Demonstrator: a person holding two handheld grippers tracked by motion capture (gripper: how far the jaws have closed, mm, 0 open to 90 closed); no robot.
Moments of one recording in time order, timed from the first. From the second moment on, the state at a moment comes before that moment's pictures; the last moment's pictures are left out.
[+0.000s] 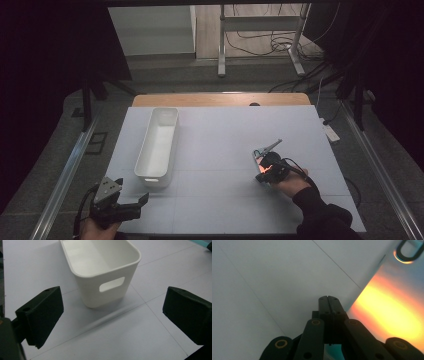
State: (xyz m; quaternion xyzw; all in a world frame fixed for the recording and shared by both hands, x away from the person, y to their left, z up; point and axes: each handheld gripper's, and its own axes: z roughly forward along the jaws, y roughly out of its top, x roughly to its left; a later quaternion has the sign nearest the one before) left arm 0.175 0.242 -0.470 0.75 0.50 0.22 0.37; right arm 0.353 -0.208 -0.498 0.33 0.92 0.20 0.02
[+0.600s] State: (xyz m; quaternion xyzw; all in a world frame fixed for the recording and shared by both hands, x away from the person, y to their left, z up) left arm 0.175 0.242 -0.470 0.75 0.50 0.22 0.37; right arm 0.359 -0.235 -0.496 0.36 0.91 0.20 0.03
